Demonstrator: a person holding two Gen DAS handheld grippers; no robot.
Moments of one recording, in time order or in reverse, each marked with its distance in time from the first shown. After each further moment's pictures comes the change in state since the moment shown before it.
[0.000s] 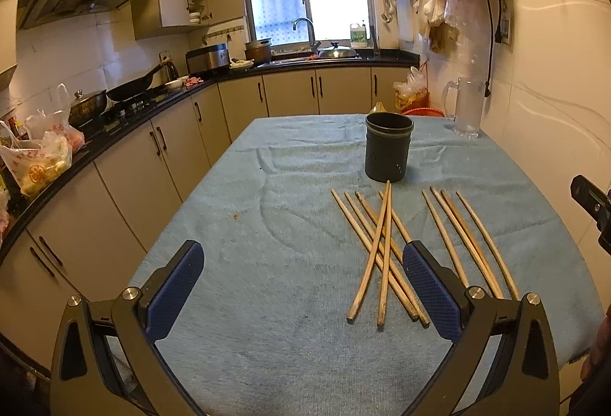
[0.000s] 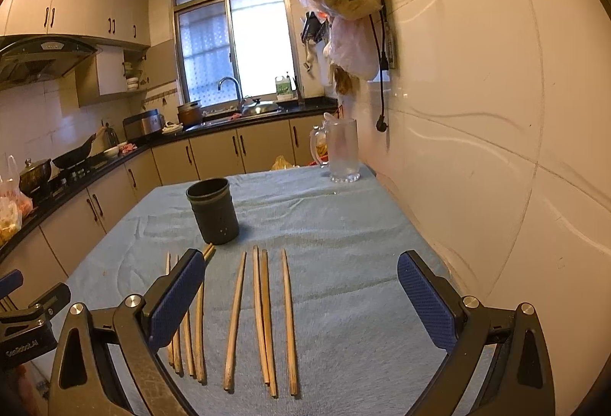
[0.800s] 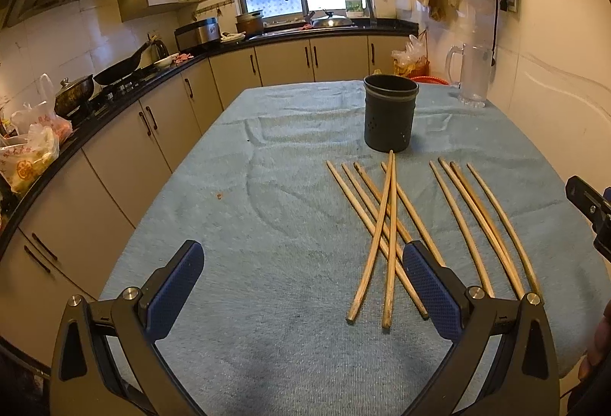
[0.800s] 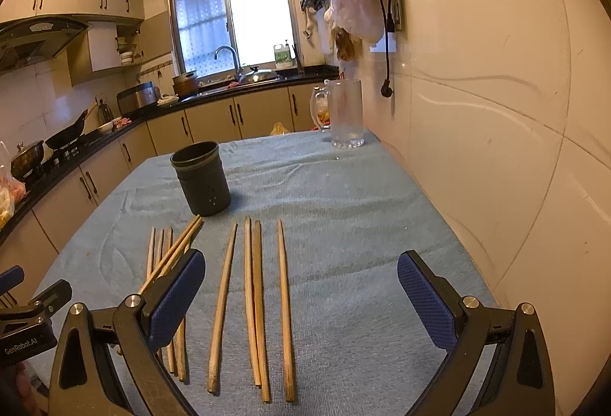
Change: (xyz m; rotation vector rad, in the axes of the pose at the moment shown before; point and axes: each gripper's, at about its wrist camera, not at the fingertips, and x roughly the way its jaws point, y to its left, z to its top) left arm 0.047 -0.008 -0.002 0.030 0.113 -0.004; right arm 0.050 0.001 -0.016 -0.004 0.116 -0.004
